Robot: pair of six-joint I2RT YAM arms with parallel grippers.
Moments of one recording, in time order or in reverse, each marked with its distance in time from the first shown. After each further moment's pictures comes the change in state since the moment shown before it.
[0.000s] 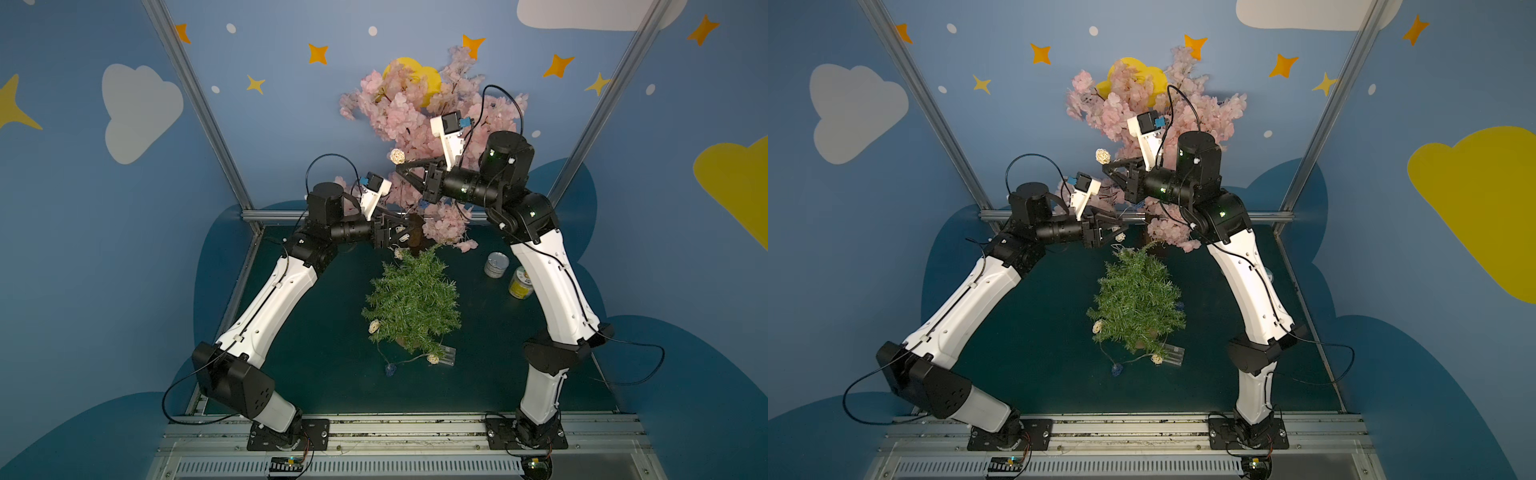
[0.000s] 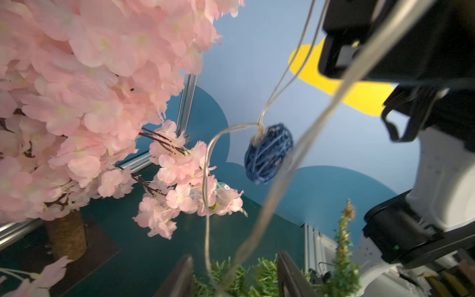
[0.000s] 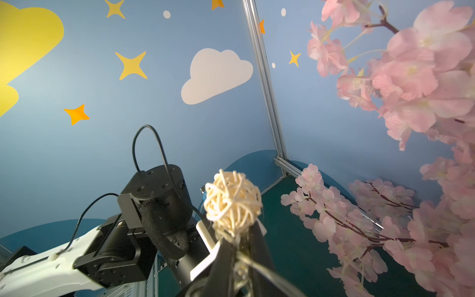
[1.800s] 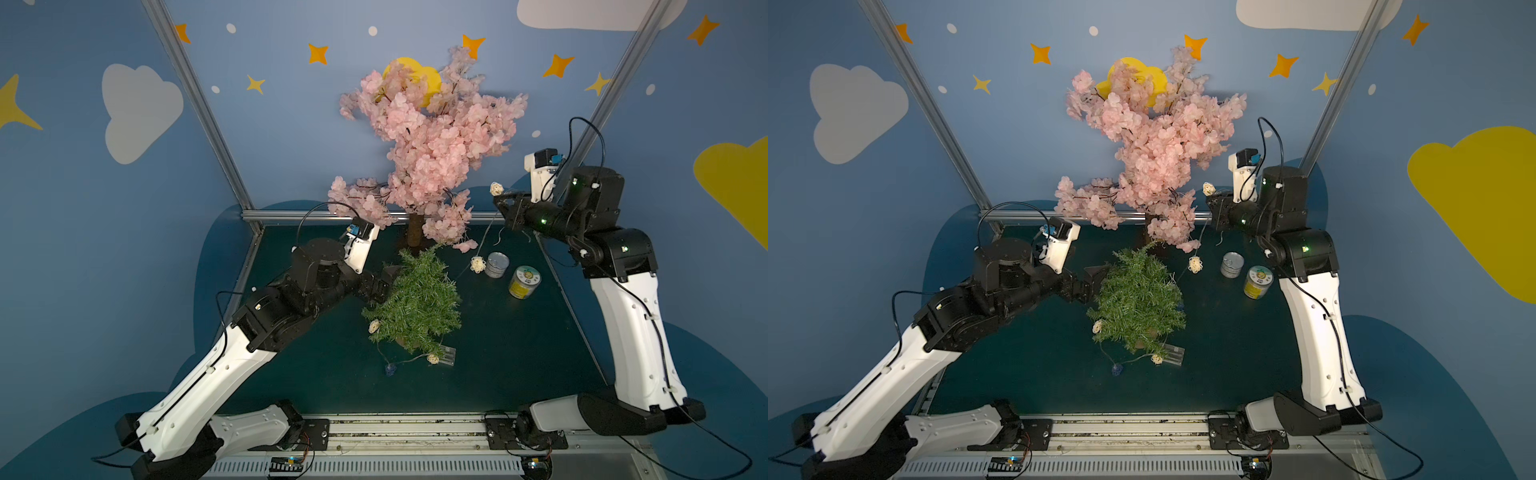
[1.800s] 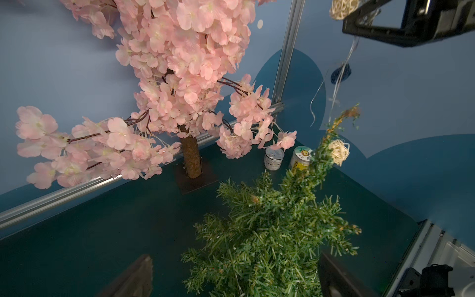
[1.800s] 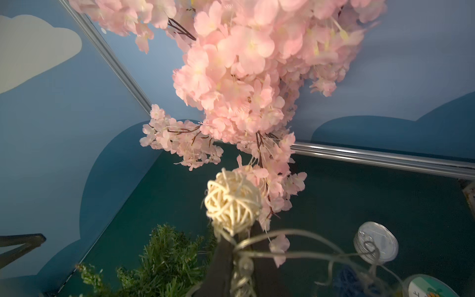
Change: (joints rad) left arm -0.371 -0.429 -0.122 -0.489 -0.949 0.150; right arm -0.363 -0.423 -0.471 -0.256 0.247 -0.105
